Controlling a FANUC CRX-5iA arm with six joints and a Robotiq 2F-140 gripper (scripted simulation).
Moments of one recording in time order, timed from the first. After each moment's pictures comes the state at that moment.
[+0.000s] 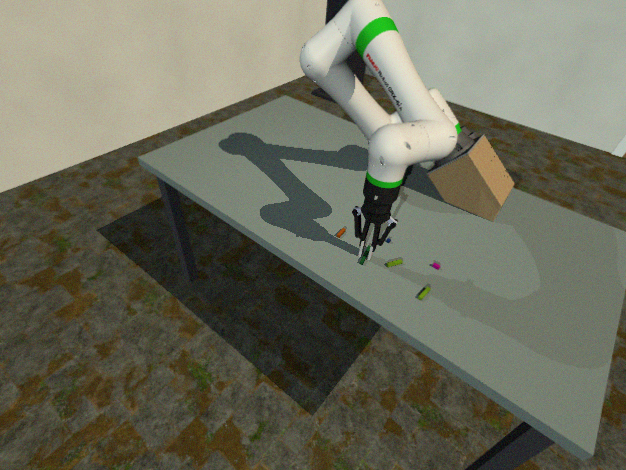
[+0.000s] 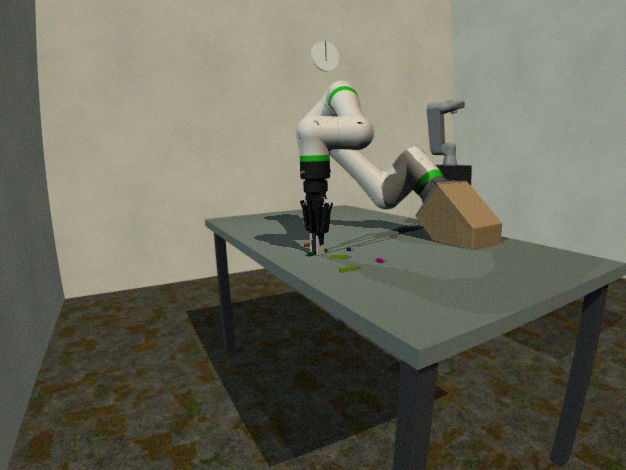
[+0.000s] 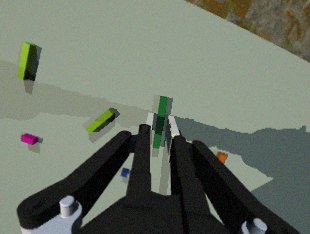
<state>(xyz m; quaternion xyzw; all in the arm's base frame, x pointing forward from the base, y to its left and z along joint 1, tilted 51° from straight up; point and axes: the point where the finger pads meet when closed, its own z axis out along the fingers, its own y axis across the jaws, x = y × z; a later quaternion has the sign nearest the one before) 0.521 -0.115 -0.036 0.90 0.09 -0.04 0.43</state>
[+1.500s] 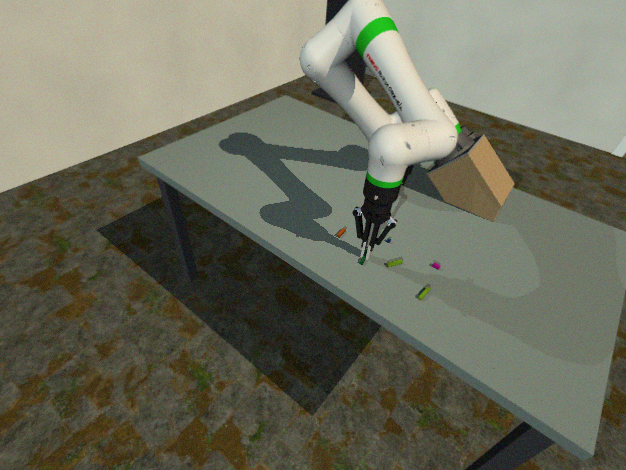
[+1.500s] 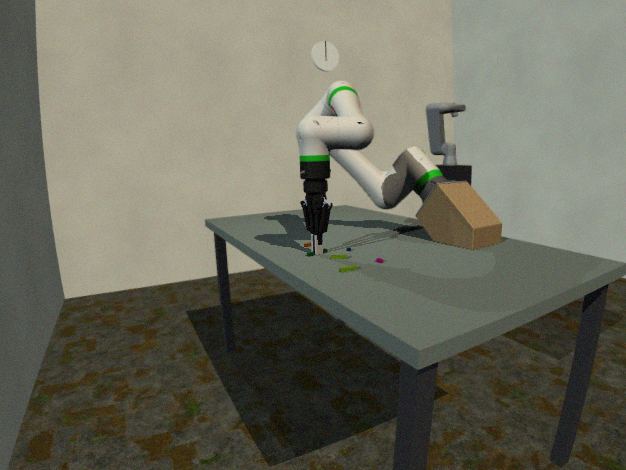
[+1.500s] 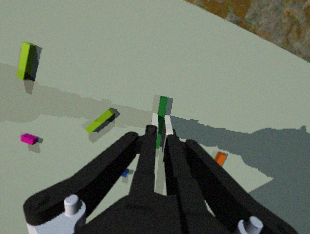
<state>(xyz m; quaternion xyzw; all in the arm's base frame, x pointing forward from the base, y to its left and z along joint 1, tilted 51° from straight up) 0.521 -0.115 -0.036 0.90 0.09 -0.04 0.43</state>
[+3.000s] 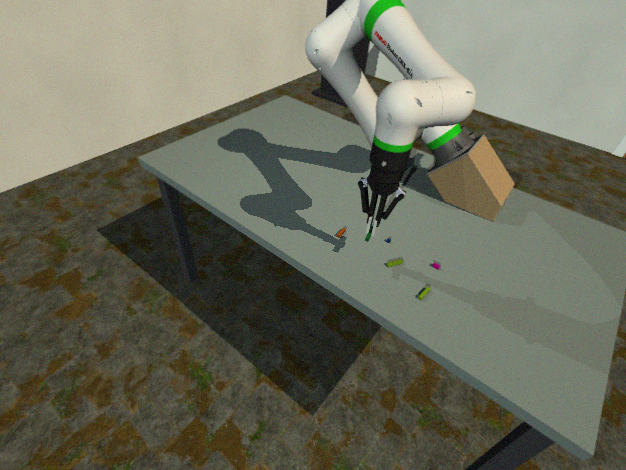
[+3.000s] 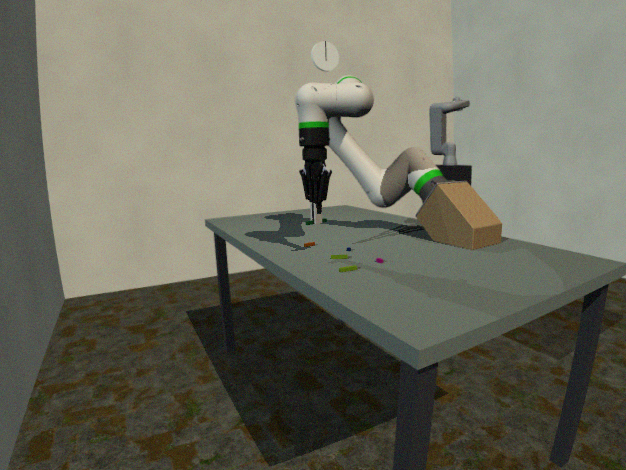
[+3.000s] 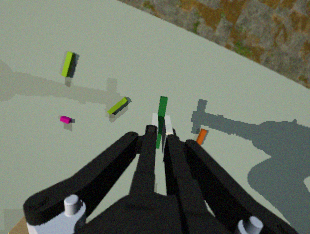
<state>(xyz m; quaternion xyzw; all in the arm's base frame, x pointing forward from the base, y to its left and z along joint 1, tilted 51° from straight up) 0.521 -0.038 0.027 0.90 0.09 -0.04 0.43</state>
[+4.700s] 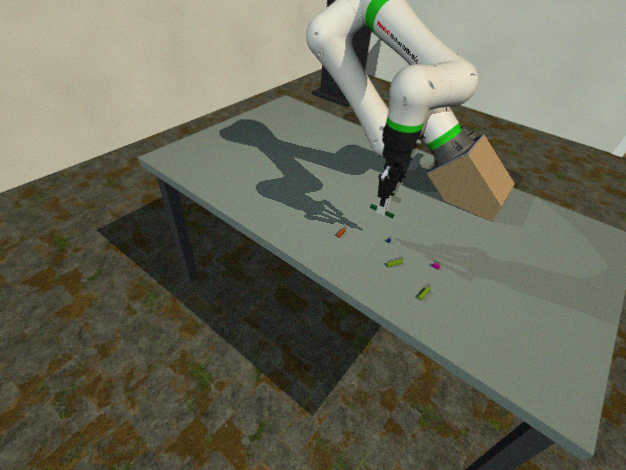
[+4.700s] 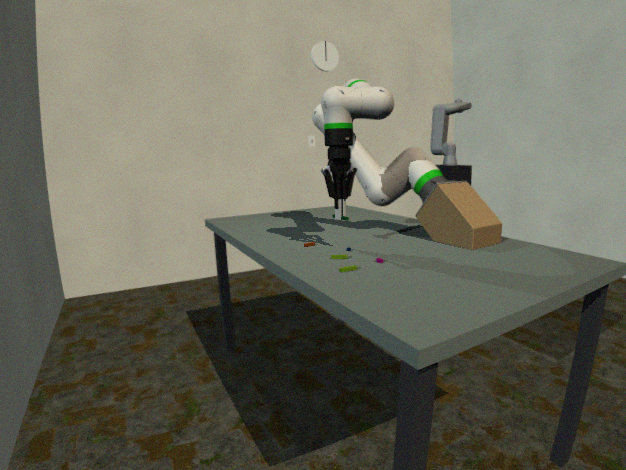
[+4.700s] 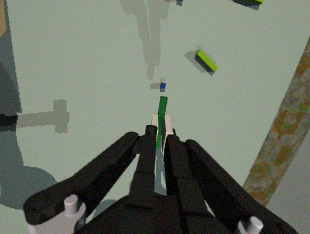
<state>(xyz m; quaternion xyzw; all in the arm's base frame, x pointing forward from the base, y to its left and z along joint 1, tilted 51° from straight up) 0.417 -0.051 0.044 0.64 0.64 -0.30 0.30</state>
